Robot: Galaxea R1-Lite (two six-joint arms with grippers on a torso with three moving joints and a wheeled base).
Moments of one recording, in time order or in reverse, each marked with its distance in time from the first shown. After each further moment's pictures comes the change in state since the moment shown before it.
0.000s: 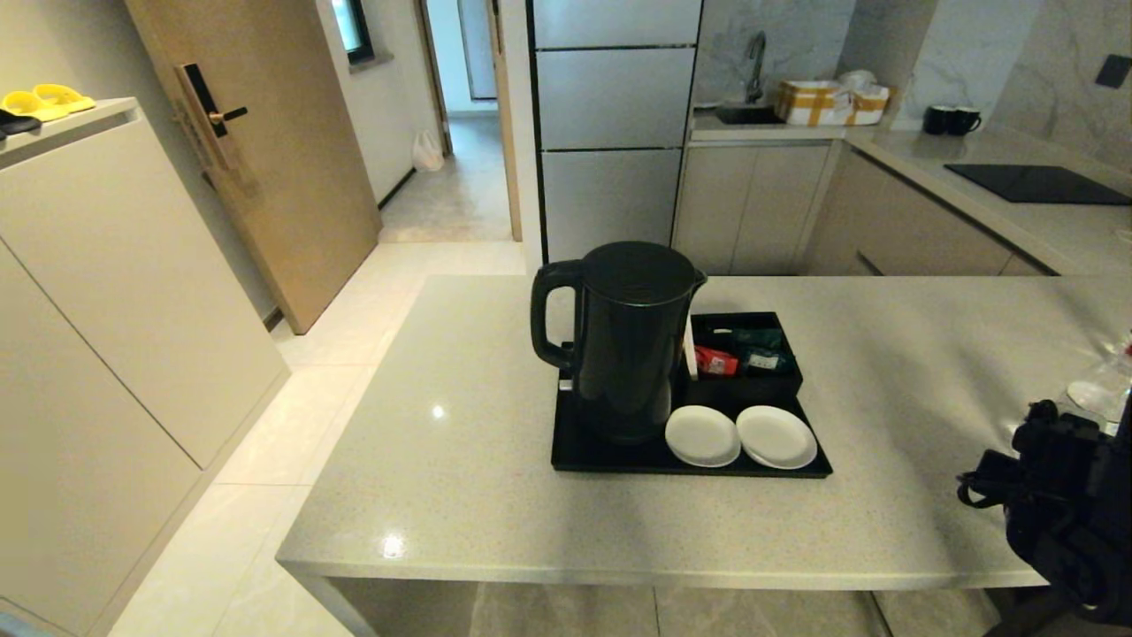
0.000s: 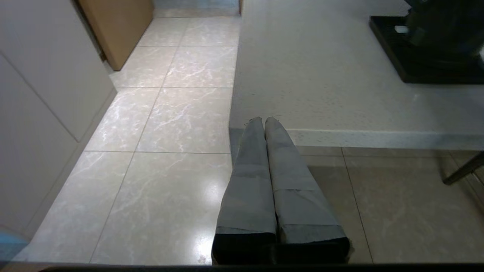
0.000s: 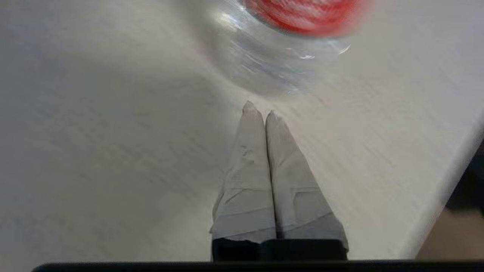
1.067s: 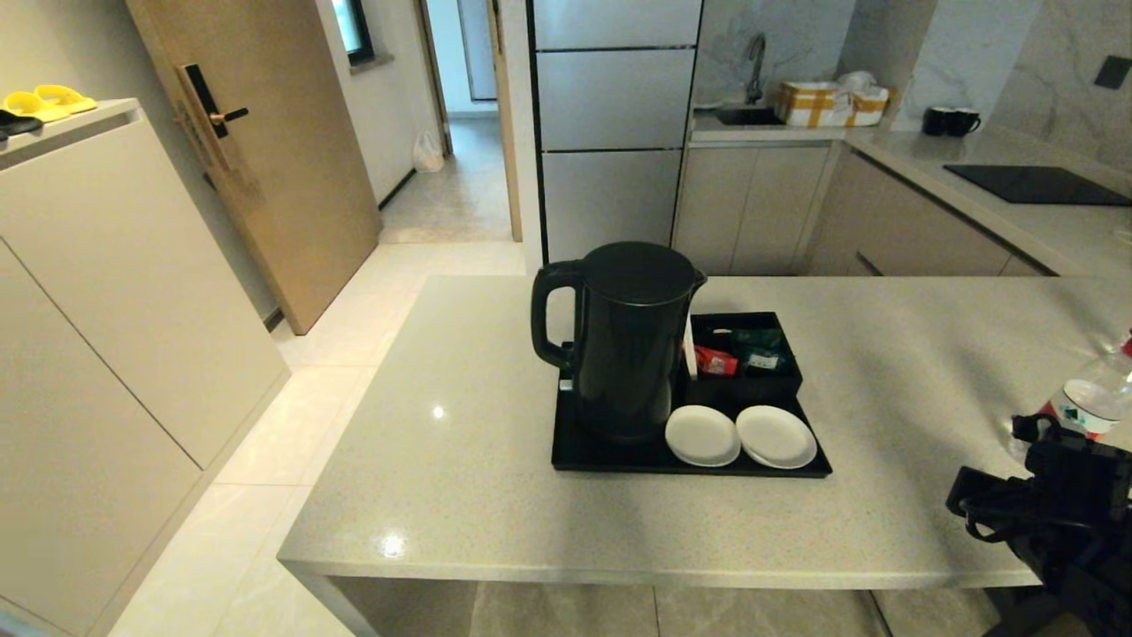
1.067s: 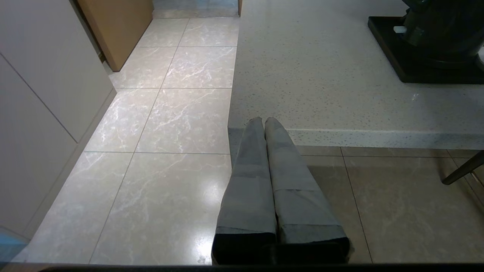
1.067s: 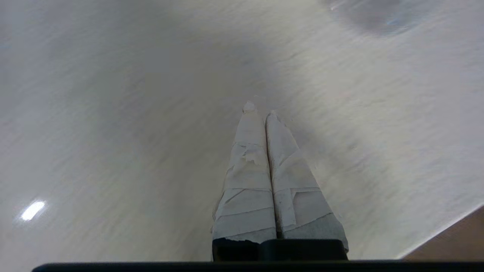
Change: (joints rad) left arm 0.000 0.000 0.000 0.000 0.000 0.000; right arm 0.062 -0.111 0.180 -0.007 0.302 0.039
